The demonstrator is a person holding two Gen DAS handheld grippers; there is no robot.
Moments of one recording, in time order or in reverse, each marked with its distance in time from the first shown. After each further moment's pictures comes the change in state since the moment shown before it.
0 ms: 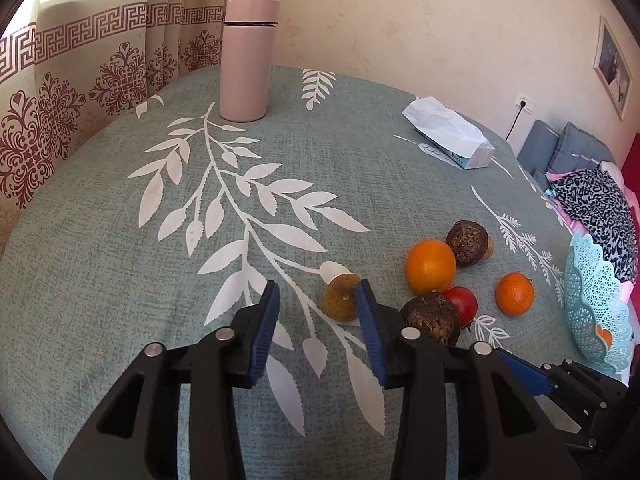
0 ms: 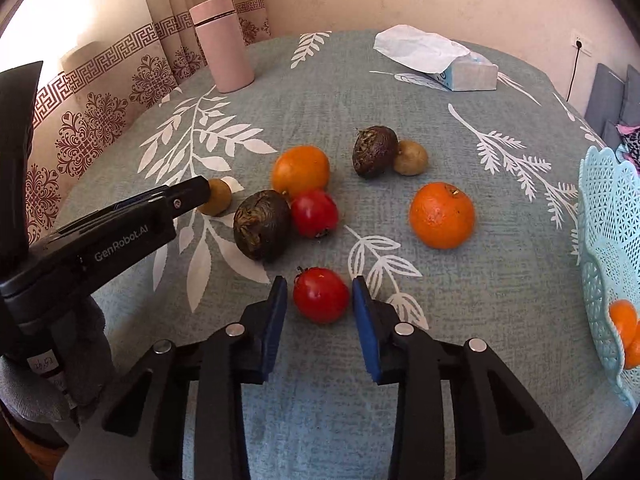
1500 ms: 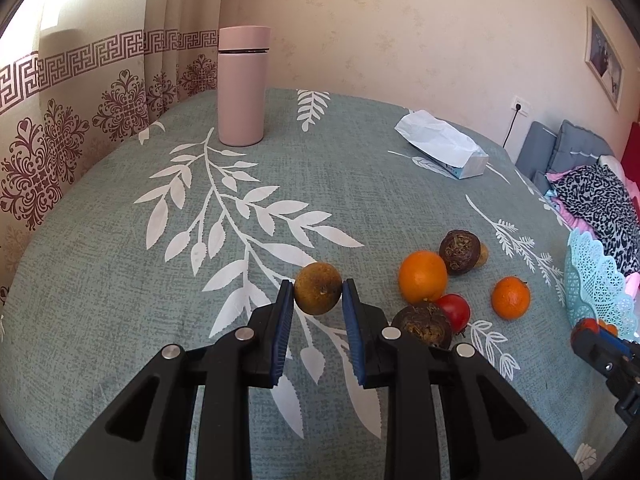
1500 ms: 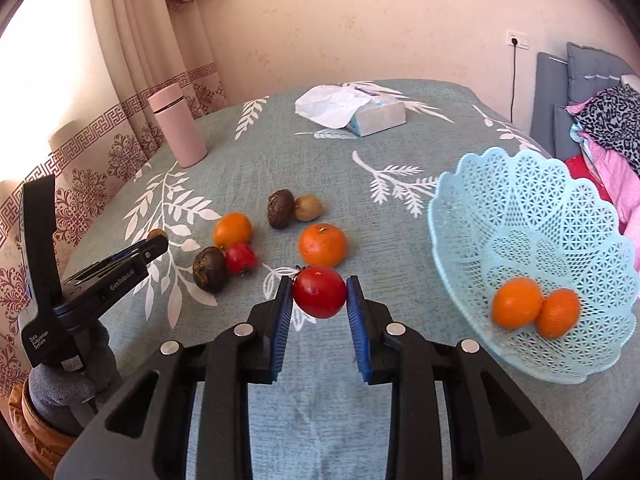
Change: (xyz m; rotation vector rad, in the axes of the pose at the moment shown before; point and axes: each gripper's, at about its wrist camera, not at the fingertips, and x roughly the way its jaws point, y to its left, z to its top) left arm -0.011 -0.009 -0.001 0.044 -0.075 0.028; right arm -0.080 -0.057 -0.014 0.166 -0.193 -0.090
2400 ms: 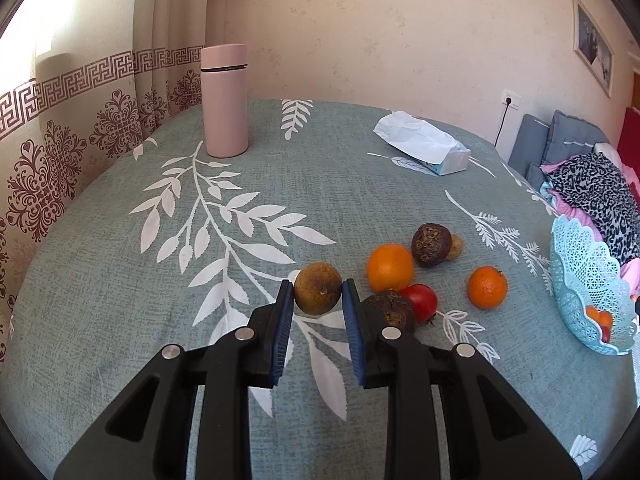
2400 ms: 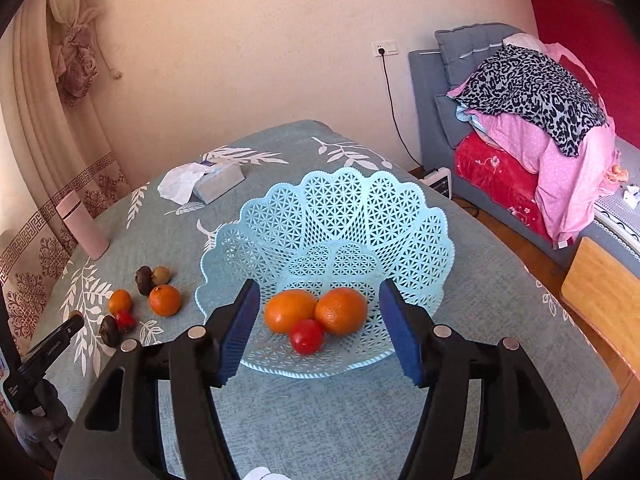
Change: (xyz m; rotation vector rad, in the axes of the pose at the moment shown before) left arm -0.019 -0.028 -0.006 0.052 -0.023 -0.008; right arm -0.077 -0.127 -0.023 0.288 -0.188 -0.259
